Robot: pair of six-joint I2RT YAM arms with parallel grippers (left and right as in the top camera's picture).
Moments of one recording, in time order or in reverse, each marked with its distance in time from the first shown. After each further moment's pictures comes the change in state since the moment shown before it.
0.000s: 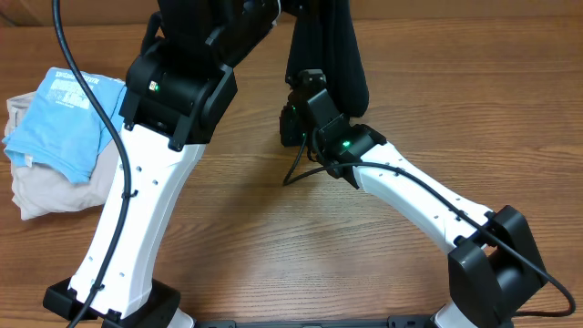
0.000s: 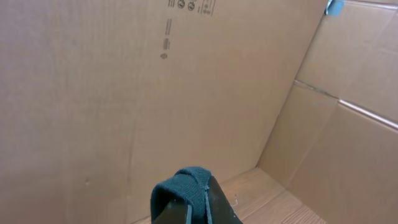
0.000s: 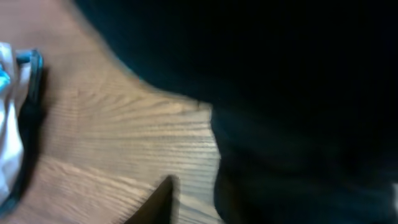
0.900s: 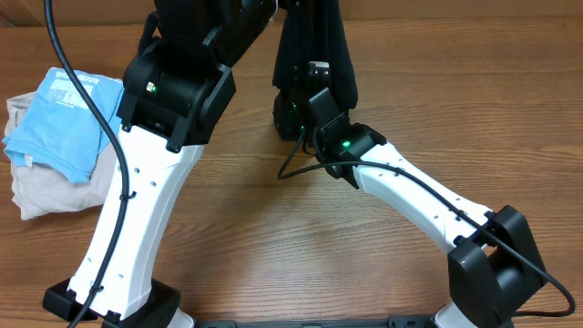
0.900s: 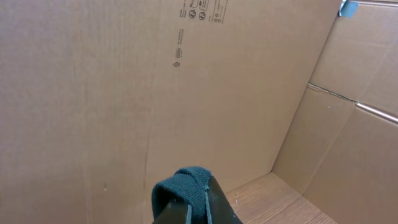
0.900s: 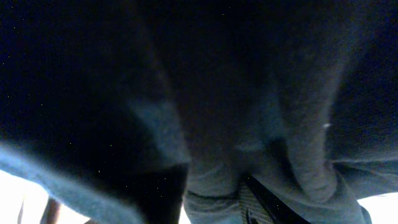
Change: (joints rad) left arm 0.000 0.000 0.014 0.005 -0.048 0.033; right arm 0.000 0.000 -0.002 0.094 0.022 0.094
